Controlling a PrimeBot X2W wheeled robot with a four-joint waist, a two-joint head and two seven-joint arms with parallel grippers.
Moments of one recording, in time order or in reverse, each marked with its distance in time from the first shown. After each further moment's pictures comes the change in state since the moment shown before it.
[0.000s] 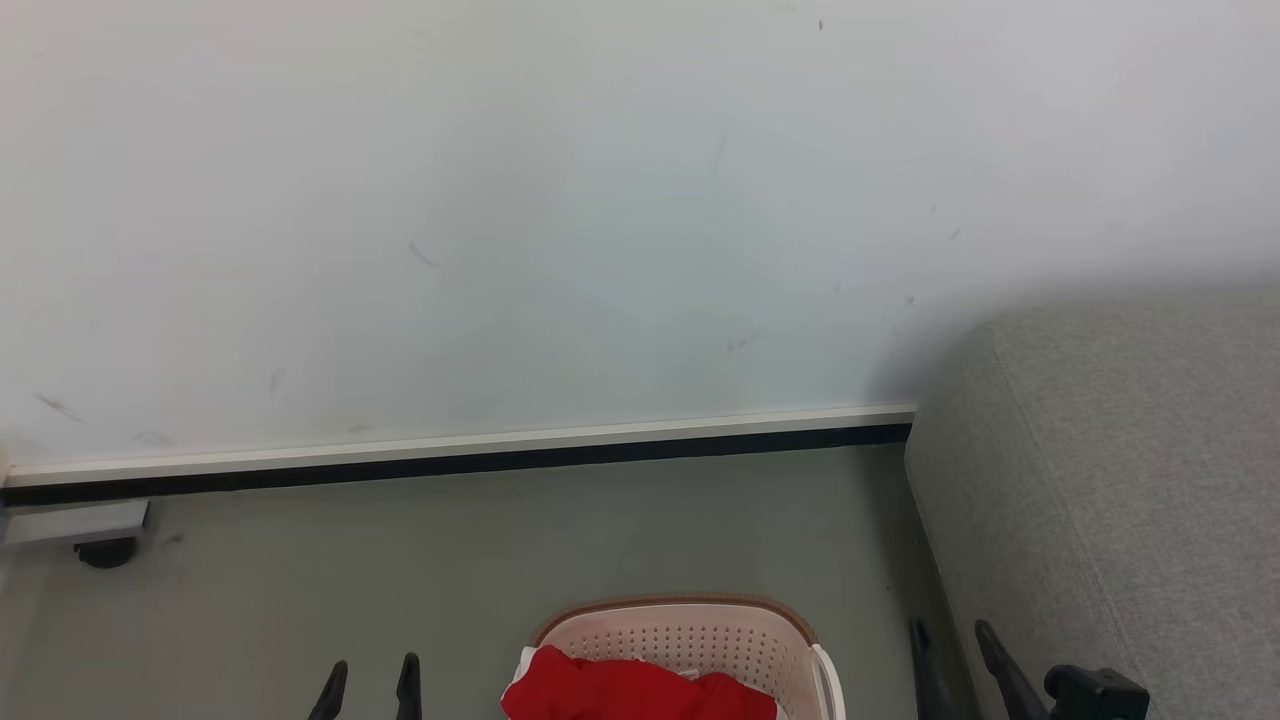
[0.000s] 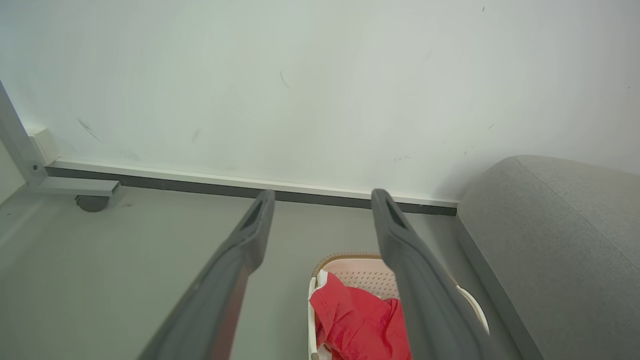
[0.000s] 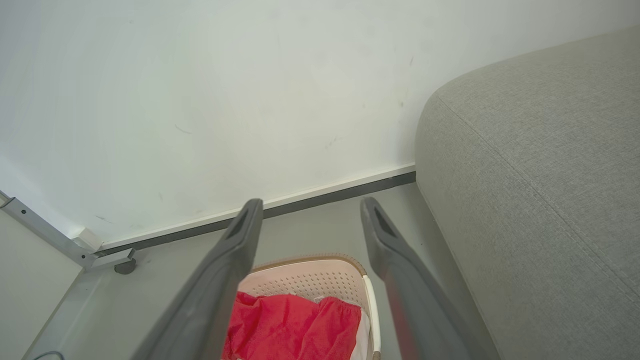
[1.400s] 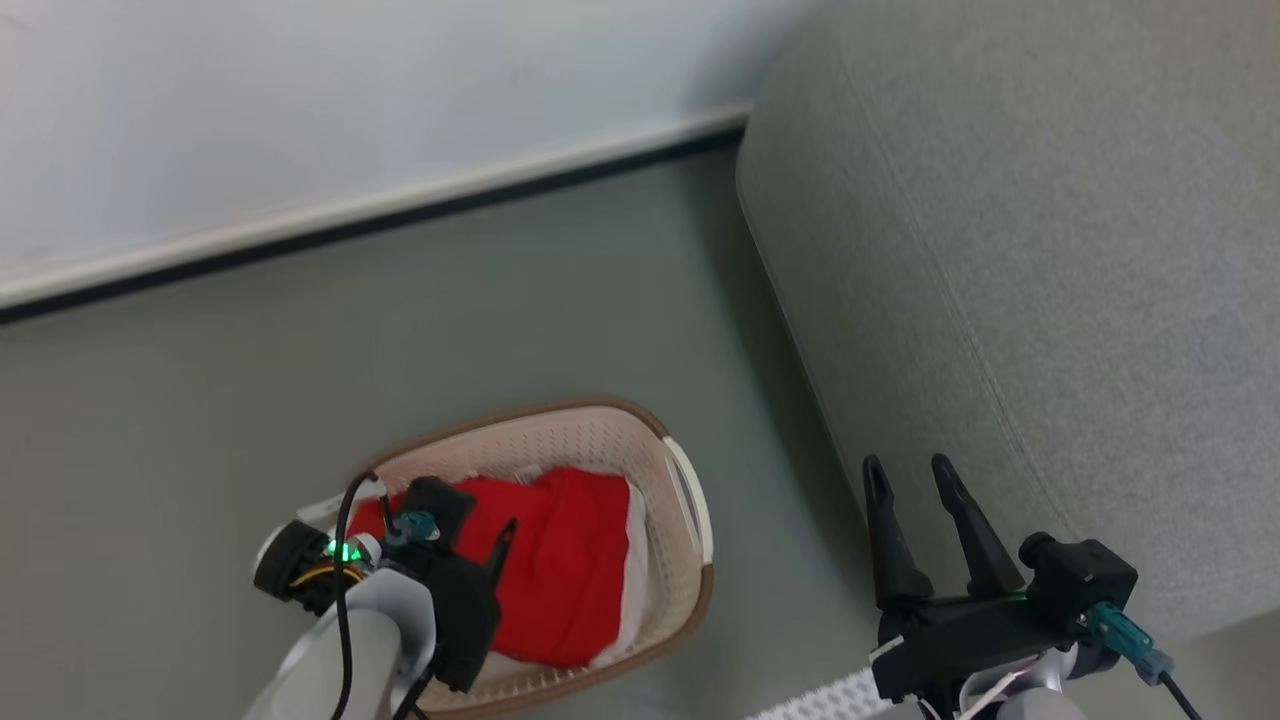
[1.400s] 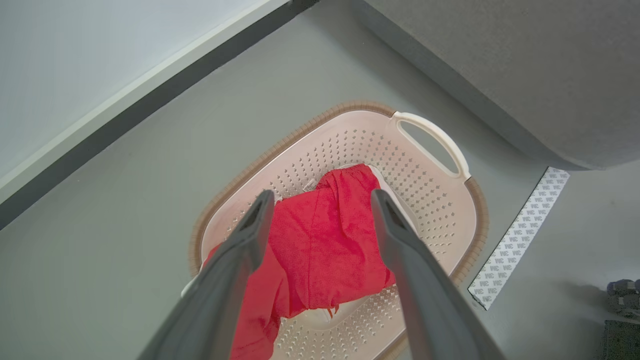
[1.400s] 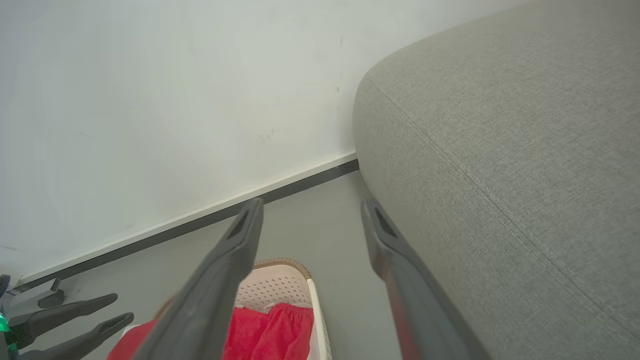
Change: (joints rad) left arm -0.622 0.002 -0.338 0.593 0.201 -0.107 0.179; right arm -0.162 -0.003 0.083 -0.107 0.019 0.000 -0.040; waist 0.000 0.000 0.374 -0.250
